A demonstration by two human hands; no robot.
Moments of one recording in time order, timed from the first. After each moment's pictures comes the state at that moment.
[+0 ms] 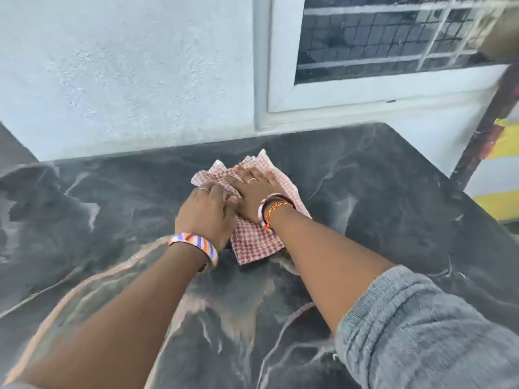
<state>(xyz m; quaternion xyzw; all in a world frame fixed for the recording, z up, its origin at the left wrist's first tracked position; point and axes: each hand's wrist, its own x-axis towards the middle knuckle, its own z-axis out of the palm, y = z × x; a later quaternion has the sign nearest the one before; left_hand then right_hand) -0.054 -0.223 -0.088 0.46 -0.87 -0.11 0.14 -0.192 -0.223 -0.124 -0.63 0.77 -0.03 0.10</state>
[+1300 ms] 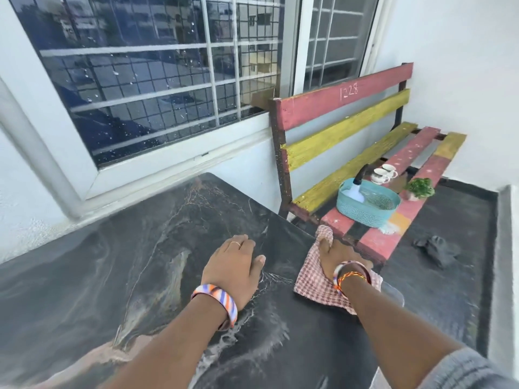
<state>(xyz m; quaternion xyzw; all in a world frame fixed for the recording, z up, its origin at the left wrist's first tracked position) -0.234 -0.027 -0.056 0.08 -0.99 -0.12 0.02 -0.362 0.149 -0.107 0.04 0.98 -0.13 0.11</state>
